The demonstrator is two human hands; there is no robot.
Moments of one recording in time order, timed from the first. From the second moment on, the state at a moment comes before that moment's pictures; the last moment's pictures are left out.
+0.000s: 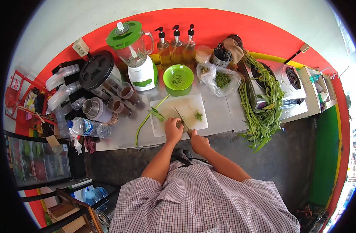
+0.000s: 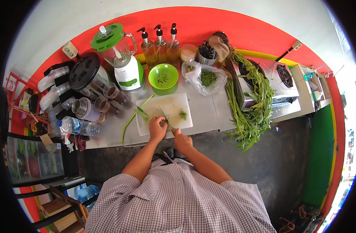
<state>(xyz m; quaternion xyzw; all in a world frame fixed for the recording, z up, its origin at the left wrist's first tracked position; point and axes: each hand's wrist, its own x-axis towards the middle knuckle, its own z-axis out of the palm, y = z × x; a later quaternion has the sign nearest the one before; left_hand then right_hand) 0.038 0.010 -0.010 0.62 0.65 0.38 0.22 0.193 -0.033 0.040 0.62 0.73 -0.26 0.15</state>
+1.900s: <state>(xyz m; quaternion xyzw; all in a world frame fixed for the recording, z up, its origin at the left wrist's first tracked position) 0.032 0.000 -0.006 0.68 0.62 0.35 0.17 0.191 -0.051 0.040 0.62 0.74 -0.23 0.12</state>
